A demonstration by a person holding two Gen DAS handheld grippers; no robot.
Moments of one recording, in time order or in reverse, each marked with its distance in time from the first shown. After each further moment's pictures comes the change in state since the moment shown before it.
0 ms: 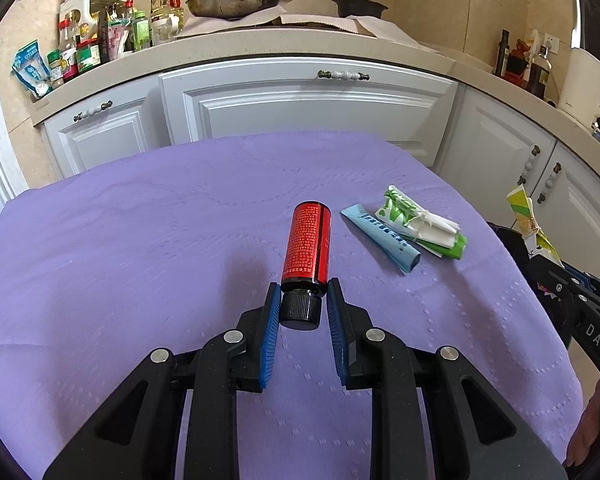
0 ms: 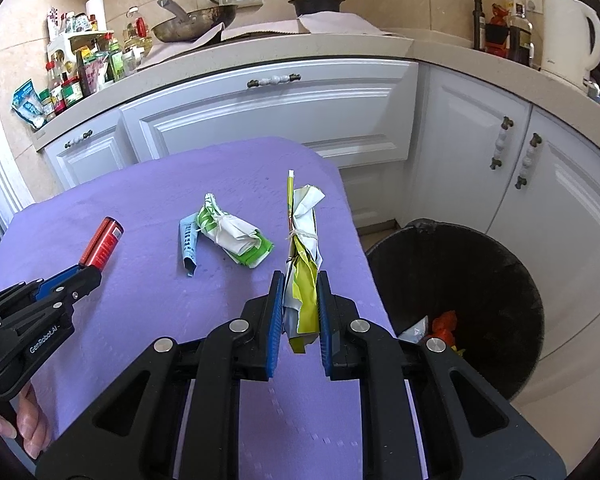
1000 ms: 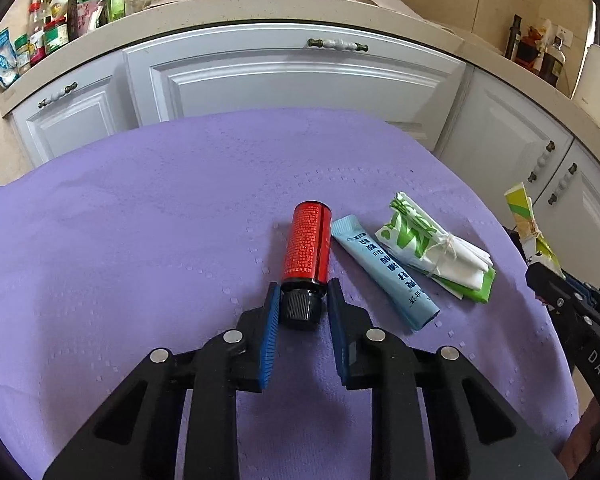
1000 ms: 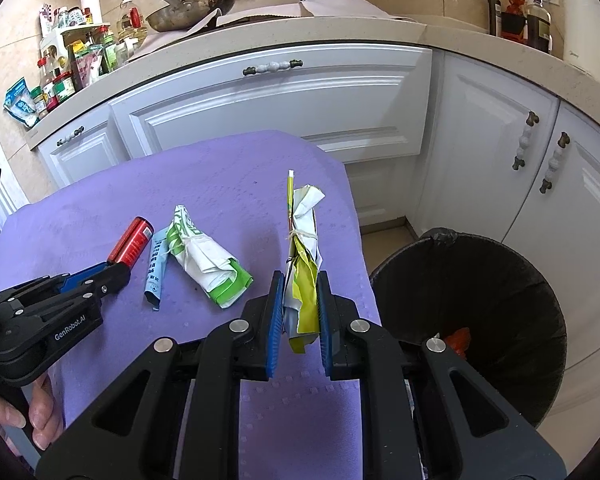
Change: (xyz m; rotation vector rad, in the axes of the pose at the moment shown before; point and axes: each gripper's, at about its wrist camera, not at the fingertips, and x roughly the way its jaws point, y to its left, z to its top) left arm 0.070 -0.011 0.029 -0.017 0.097 -0.040; right arm 0.059 -0.011 0.020 -0.011 0.045 0.041
